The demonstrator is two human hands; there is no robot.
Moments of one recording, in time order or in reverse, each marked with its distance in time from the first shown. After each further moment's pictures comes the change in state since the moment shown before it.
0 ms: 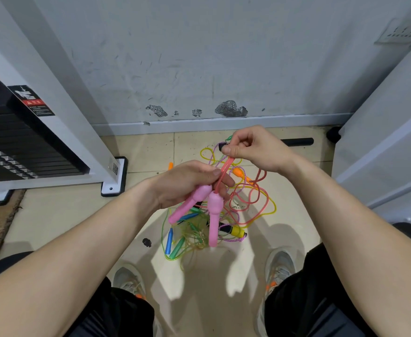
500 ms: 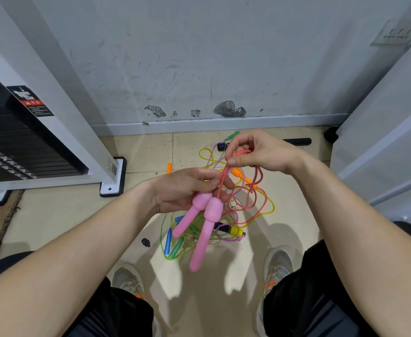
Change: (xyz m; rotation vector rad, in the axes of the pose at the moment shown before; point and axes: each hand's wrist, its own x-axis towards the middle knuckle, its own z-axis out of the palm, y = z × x) left_hand -0.004 -0.007 0.000 -0.230 -0.183 -0.079; right_hand -0.004 0.004 -0.011 0.068 -0.216 -0.009
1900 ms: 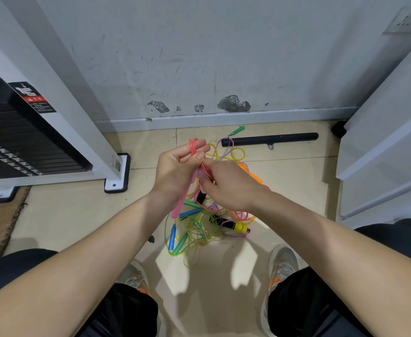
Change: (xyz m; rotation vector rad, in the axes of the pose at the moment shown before) left_hand 0.013 -0.010 -0.003 -0.013 0.807 0.472; right_hand -0.005 -0.009 0.098 -0.516 0.145 -0.043
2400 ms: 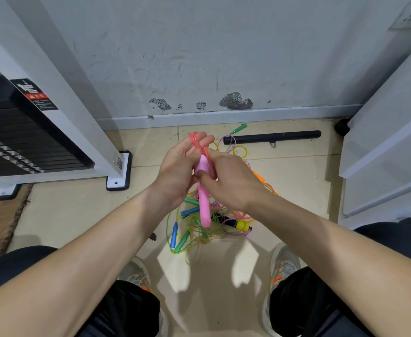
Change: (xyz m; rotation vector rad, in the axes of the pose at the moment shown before) left_hand 0.000 0.006 -0.001 0.027 -0.074 -0.099; right_hand -0.001 -0.011 0.004 0.033 0.138 0.036
